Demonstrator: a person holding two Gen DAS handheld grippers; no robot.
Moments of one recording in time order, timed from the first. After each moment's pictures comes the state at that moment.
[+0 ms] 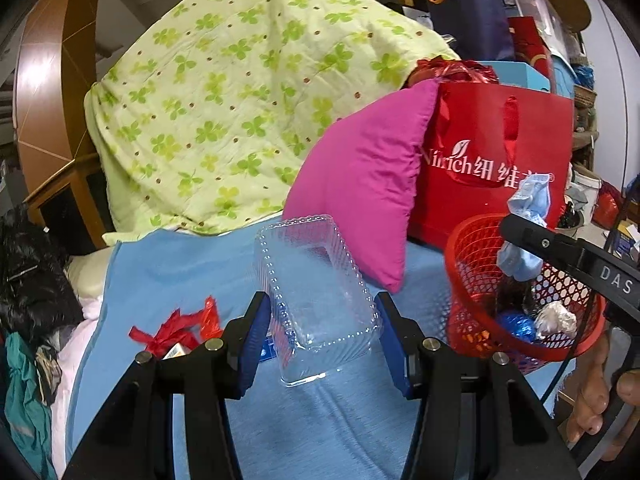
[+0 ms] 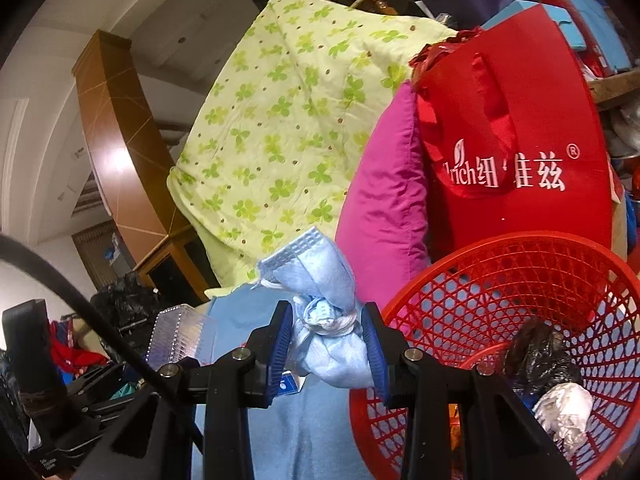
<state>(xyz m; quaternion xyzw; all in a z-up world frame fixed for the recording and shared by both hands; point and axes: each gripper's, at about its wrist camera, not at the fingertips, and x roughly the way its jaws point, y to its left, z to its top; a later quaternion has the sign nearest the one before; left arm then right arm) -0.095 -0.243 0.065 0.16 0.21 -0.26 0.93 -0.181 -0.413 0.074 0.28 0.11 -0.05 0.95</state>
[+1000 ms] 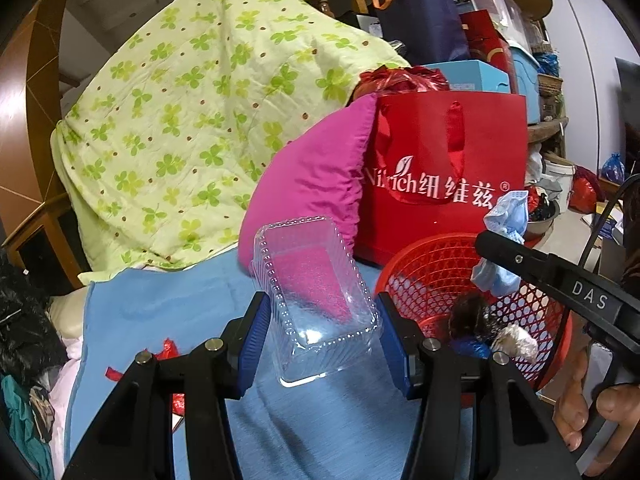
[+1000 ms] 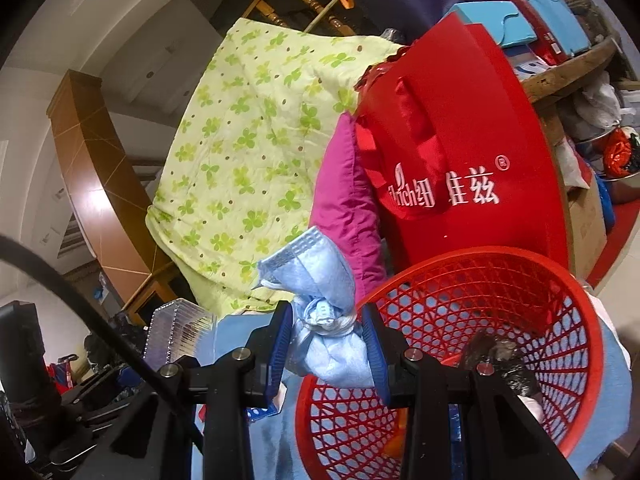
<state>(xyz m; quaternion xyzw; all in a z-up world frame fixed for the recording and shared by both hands) -0.119 -0.310 0.081 0.18 0.18 -0.31 0.91 -0.219 -0.454 0.072 0.32 0.08 -0.09 0.94</state>
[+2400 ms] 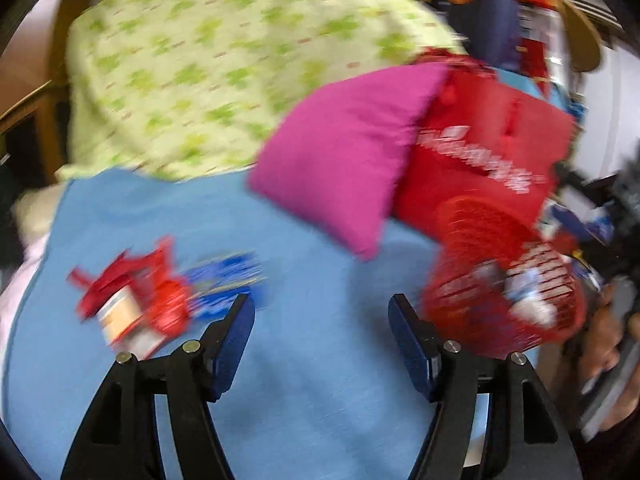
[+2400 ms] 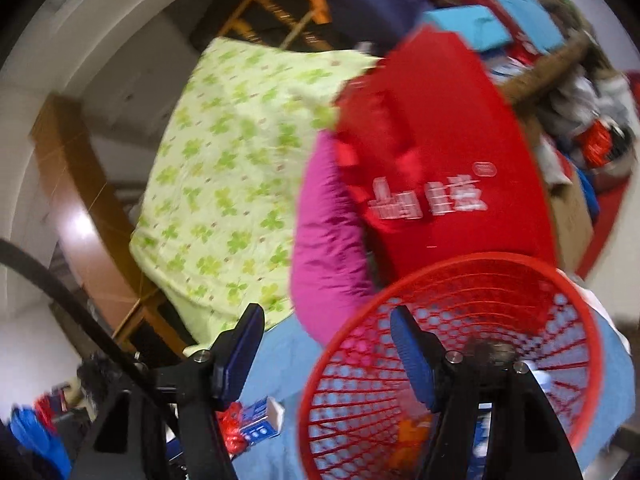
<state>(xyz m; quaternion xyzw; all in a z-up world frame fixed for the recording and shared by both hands) -0.046 -0.191 0.013 0.06 0.30 -0.30 0.90 -0.209 -0.447 0.081 0.33 0.05 -0.12 0.93</state>
